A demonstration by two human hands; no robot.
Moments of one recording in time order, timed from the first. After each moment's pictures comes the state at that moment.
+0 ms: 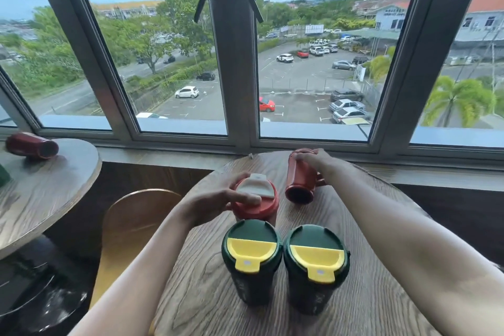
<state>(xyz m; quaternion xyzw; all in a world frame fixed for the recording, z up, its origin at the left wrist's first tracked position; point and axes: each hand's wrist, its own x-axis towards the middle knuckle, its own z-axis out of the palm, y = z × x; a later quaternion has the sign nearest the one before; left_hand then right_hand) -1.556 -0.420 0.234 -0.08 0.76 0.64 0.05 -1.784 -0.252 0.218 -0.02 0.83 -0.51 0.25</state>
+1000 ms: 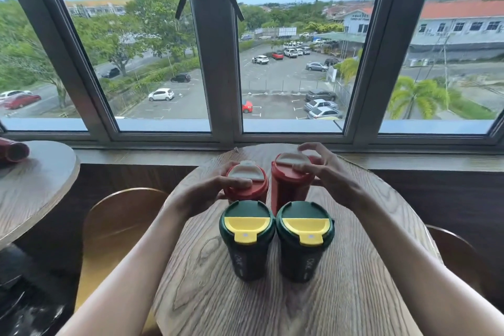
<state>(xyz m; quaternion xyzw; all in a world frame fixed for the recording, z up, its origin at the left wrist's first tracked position) -1.543 -0.405 0.236 -0.09 0.73 0.68 0.04 -1.683 -0.165 0.234 -0.26 0.70 -0.63 0.20</state>
